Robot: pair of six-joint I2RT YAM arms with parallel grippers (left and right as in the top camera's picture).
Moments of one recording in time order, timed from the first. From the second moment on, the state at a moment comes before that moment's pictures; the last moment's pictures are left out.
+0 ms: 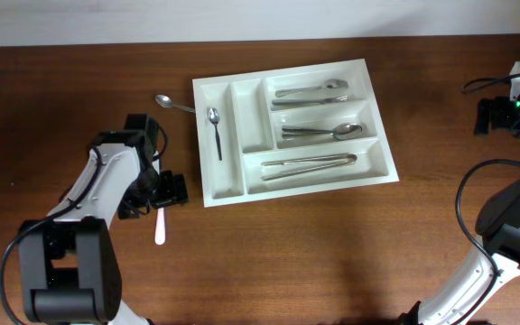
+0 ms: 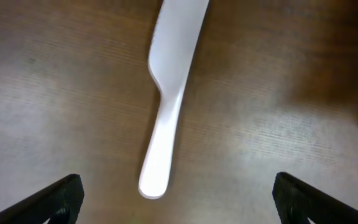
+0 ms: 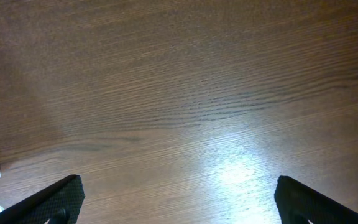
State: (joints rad) left arm -0.03 1.78 1.18 -1.06 0.01 -0.29; right arm -0.50 2.16 2.16 -1.41 0.06 -0.29
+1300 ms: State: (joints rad) left arm -0.03 1.78 1.07 -0.86 -0.01 -0.20; right arm -0.50 2.16 2.16 -1.41 0.06 -0.29
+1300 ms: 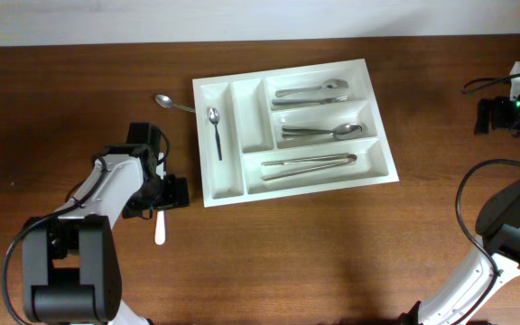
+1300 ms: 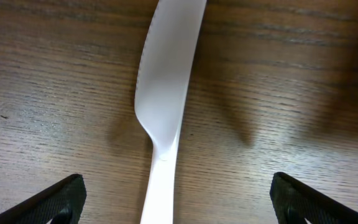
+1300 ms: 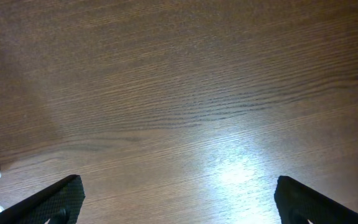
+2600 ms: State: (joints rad) left arm -0.03 1.80 1.03 -0.79 -0.03 -0.20; right arm -0.50 2.16 2.16 -1.41 0.06 -0.29
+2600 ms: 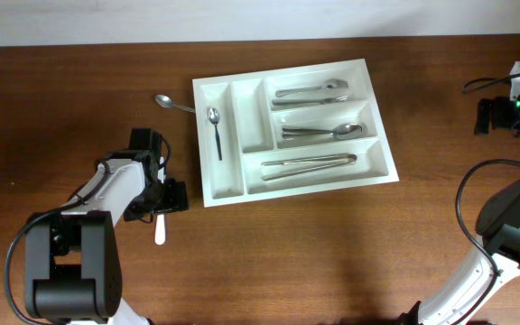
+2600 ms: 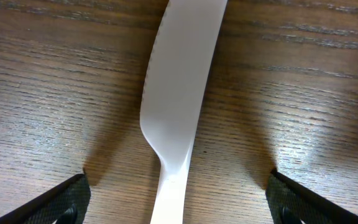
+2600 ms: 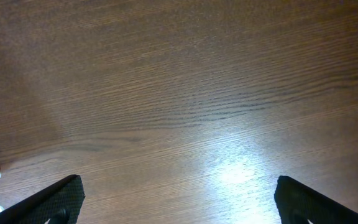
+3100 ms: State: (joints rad) left arm -0.03 1.80 1.03 -0.77 -0.02 -0.18; right arm -0.50 2.16 2.16 -1.41 0.06 -0.29
